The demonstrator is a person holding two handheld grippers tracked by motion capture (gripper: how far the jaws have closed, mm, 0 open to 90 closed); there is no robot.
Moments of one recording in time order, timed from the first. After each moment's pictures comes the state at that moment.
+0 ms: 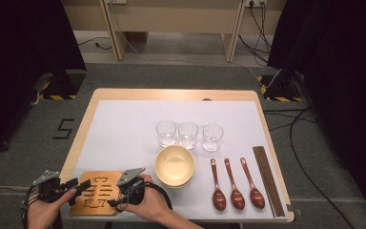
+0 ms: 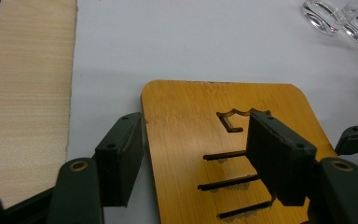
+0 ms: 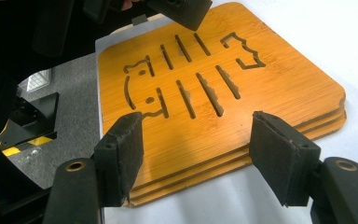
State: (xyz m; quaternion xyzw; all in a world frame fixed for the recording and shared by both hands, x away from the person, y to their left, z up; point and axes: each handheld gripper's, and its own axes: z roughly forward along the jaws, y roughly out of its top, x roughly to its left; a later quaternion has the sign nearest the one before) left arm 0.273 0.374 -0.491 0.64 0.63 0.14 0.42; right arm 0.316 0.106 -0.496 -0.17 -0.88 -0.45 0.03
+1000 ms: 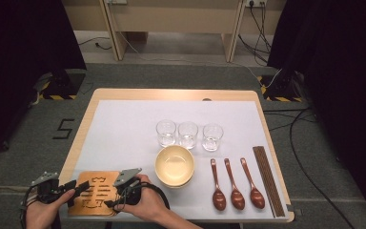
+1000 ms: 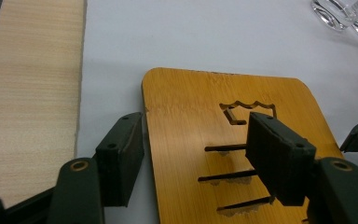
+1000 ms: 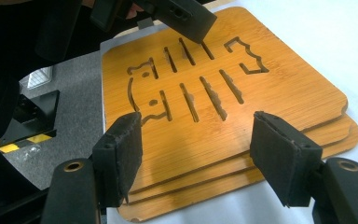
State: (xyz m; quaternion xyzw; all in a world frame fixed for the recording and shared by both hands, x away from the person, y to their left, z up) left arm 0.272 0.379 -0.496 0.63 0.64 0.13 0.41; right arm 0.315 0.113 -0.495 -0.16 -0.88 -0.45 0.03
